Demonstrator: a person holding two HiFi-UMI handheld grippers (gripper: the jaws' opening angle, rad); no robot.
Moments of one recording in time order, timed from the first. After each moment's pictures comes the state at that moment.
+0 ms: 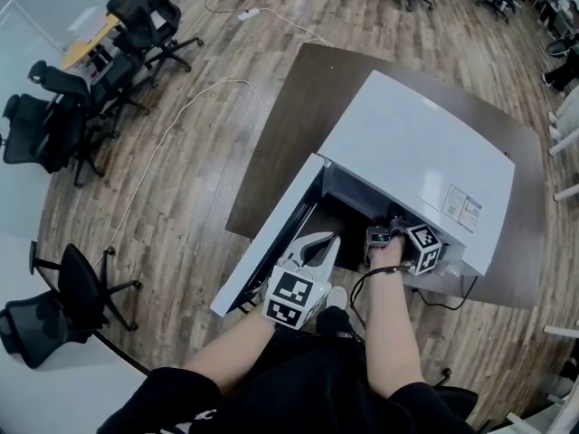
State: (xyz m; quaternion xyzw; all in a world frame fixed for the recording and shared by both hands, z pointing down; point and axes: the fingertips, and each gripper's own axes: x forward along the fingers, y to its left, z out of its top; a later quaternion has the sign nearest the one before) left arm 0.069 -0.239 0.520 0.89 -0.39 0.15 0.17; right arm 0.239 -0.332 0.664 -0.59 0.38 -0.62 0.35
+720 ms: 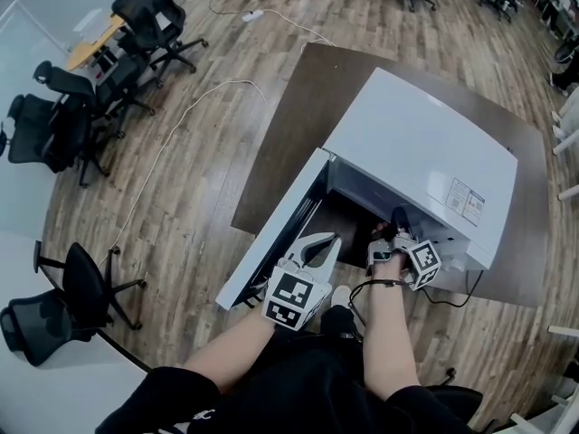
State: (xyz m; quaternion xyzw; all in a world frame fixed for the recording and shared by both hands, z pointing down) left arm 0.062 -0.224 0.512 0.89 -0.39 0.16 0.16; right arm 0.235 -0.306 0.647 -0.54 0.47 -0.57 0.41
